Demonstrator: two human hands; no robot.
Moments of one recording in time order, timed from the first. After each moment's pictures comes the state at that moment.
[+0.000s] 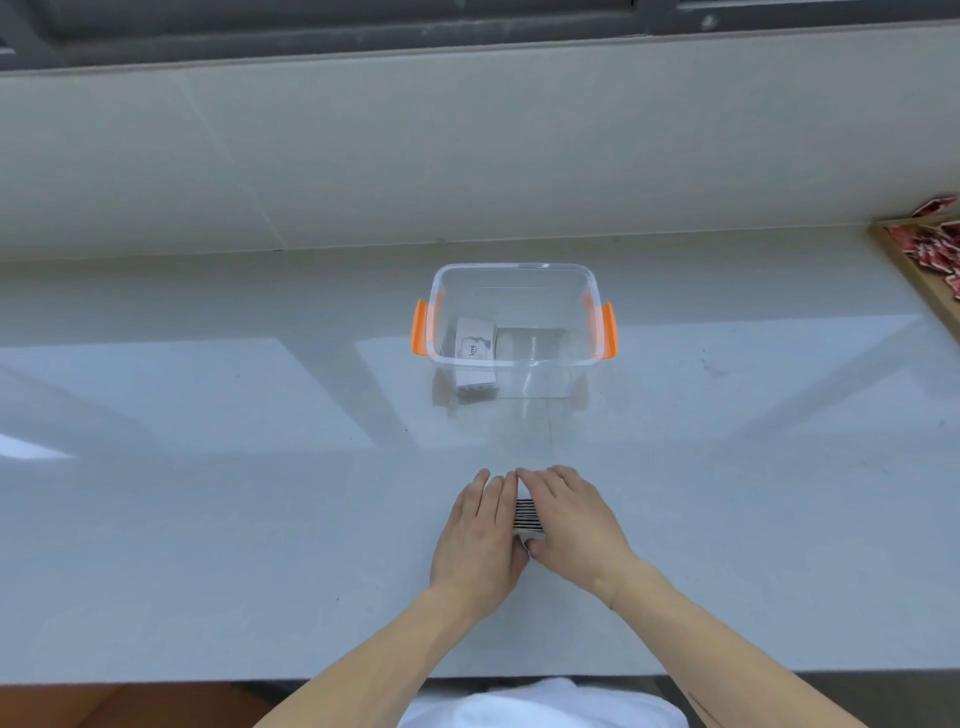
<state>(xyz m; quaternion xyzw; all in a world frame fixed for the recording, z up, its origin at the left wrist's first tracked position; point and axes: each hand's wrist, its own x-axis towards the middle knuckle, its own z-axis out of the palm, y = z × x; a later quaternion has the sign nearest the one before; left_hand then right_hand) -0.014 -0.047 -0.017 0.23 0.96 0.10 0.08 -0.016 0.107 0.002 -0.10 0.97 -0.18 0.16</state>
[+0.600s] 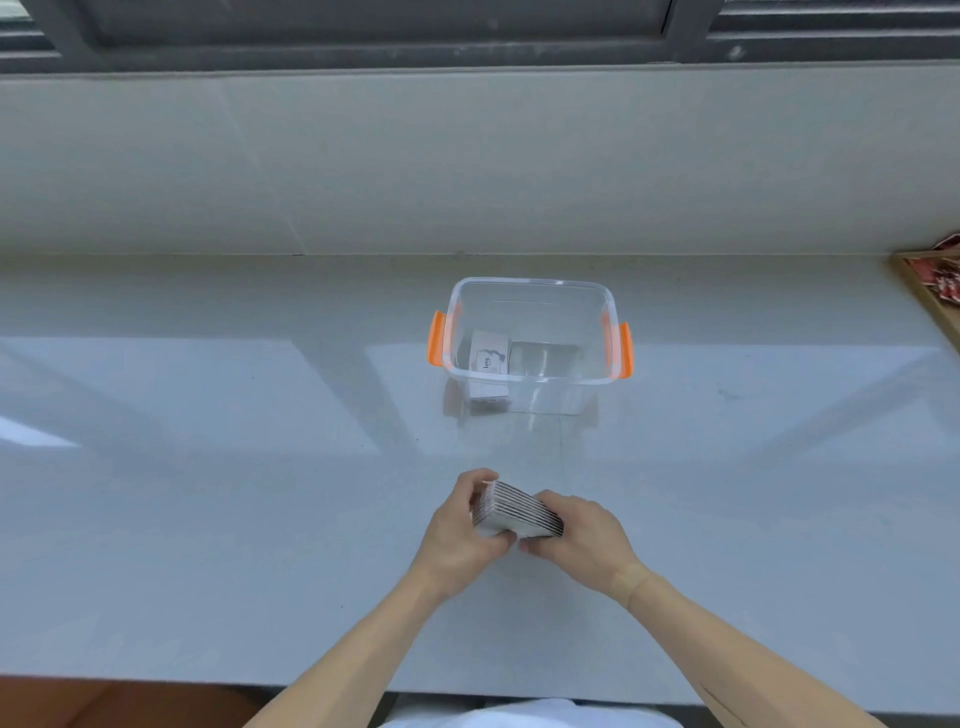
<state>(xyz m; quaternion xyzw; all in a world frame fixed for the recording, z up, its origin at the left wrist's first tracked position) -0.039 -0.077 0.008 0.01 0.83 0.53 0.19 -0.028 0.110 0.004 0.01 0.91 -0.36 0.20</state>
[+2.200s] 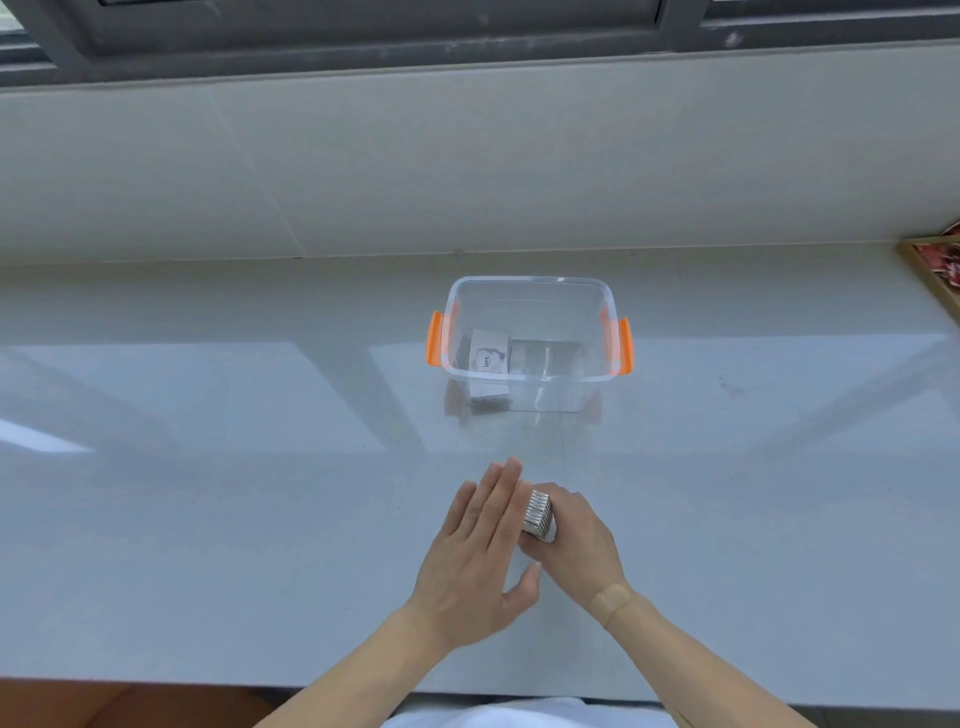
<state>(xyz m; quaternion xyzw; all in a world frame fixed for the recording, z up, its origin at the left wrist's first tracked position) -0.011 -0.071 0.018 0.33 0.92 0.21 -0.03 -0.014 0.090 -0.007 0.06 0.91 -0.41 0.09</state>
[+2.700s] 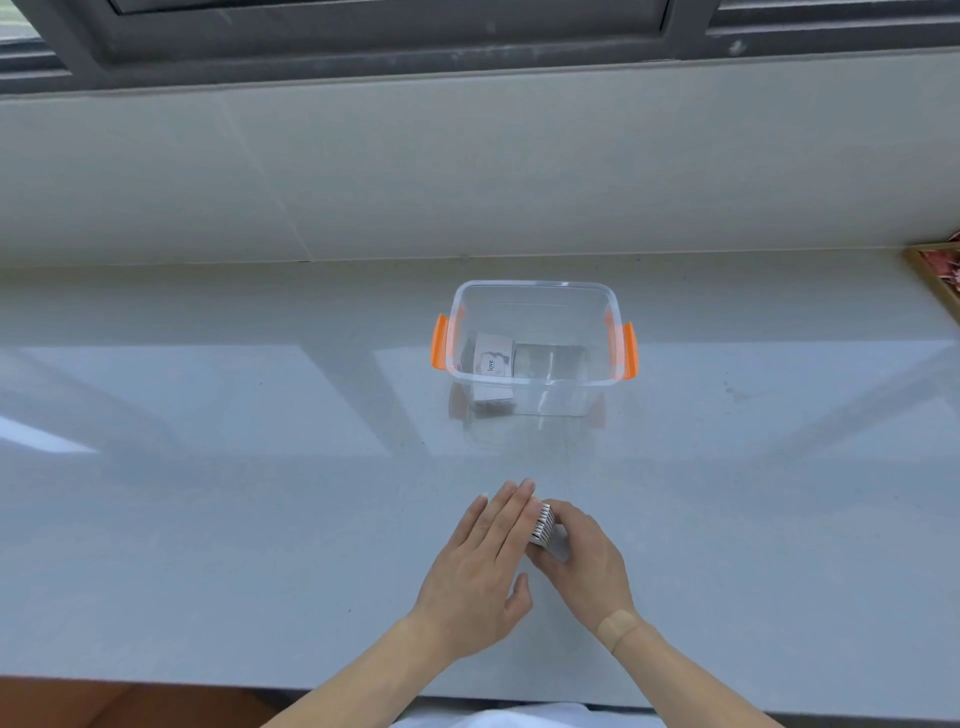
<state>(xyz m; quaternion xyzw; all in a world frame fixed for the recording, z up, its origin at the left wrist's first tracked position) -0.005 -0.074 0.014 0.33 0.93 0.17 0.04 0.005 0.094 -0.017 0.07 0.89 -0.44 0.06</state>
